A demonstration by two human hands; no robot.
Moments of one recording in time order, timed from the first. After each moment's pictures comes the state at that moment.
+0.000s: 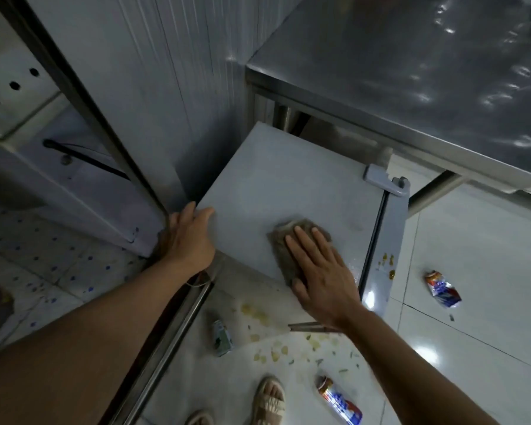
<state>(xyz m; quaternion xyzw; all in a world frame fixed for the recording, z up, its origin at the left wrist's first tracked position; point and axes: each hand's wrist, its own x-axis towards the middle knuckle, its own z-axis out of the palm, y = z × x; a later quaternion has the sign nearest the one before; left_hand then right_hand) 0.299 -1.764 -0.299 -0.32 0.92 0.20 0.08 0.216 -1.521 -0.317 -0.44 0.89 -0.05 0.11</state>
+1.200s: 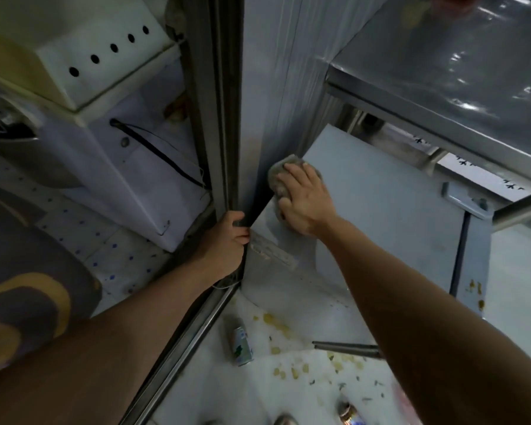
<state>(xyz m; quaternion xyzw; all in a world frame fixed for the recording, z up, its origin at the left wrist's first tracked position) 0.340 -1.814 -0.317 -0.37 0.70 0.62 0.02 0.179 -1.729 -0.319 -0.45 0.88 -0.10 0.11</state>
